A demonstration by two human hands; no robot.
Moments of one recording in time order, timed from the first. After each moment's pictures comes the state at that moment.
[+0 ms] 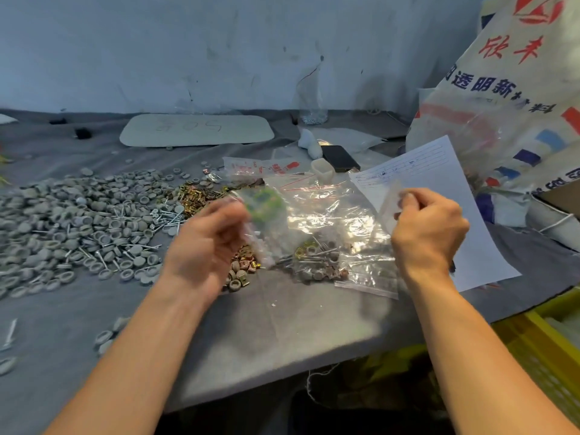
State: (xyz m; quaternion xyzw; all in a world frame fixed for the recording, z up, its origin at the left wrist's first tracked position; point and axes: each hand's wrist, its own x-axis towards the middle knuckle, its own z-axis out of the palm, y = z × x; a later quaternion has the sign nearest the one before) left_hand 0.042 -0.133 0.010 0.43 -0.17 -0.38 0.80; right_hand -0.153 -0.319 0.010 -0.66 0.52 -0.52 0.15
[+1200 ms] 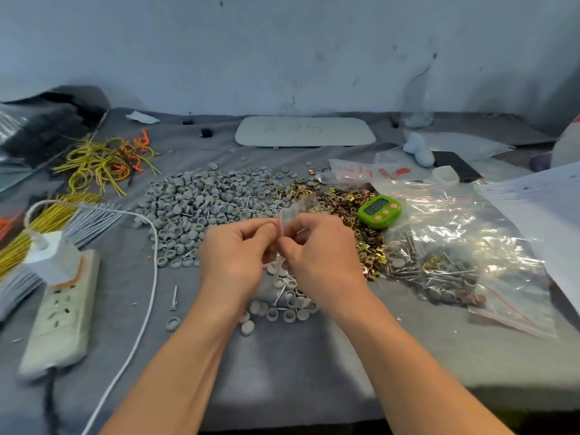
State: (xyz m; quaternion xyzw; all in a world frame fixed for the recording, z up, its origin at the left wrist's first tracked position) left_hand 0.113 -0.042 -0.007 0.72 -0.17 -0.10 0.67; right_hand 0.034 -0.140 -0.002 -0.83 0.25 -0.25 0.43
